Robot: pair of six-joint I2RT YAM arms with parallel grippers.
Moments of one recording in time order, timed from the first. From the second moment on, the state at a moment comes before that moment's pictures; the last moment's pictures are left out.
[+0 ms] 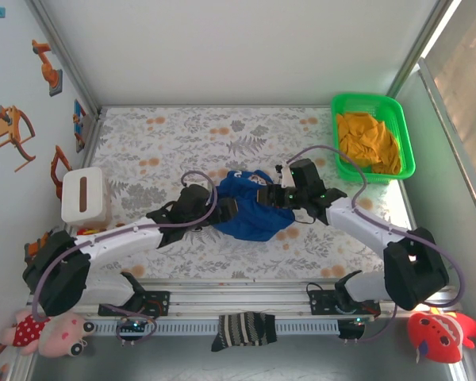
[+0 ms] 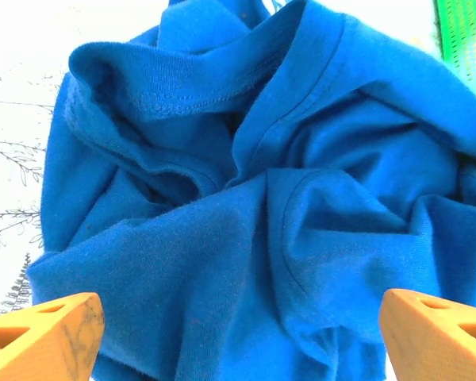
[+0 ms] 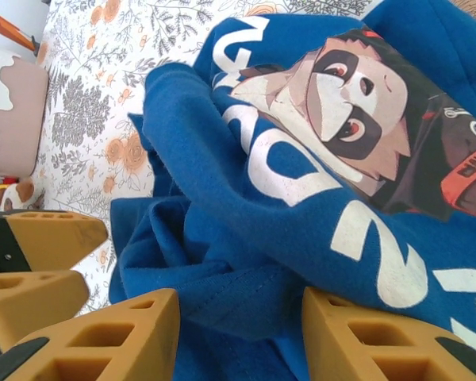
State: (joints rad) left arm -0.86 1.31 0.64 -0.05 -0.06 -0.85; right arm 0.53 1.34 0.78 -0.18 -0.40 0.54
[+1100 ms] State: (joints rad) left arm -0.87 1.53 0.73 0.11 -0.03 -0.86; right arm 0.43 1.07 0.94 -0.53 -0.36 0.47
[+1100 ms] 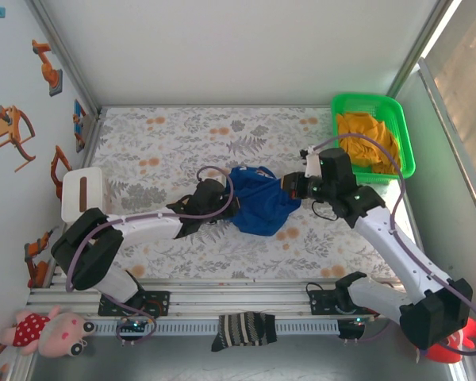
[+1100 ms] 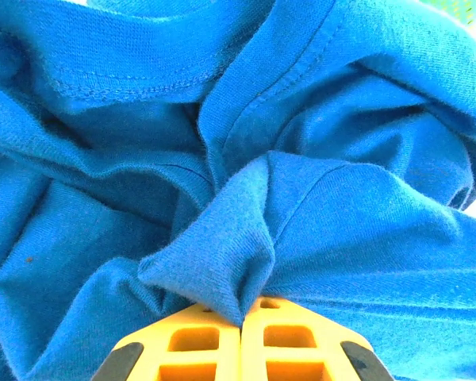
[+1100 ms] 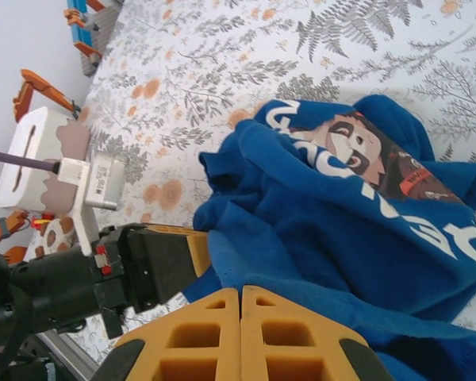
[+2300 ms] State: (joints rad) left arm -0.62 1.63 1.00 -0.32 -0.03 -0.63; right arm 0.64 1.38 0.87 -0.35 -0.14 0.55
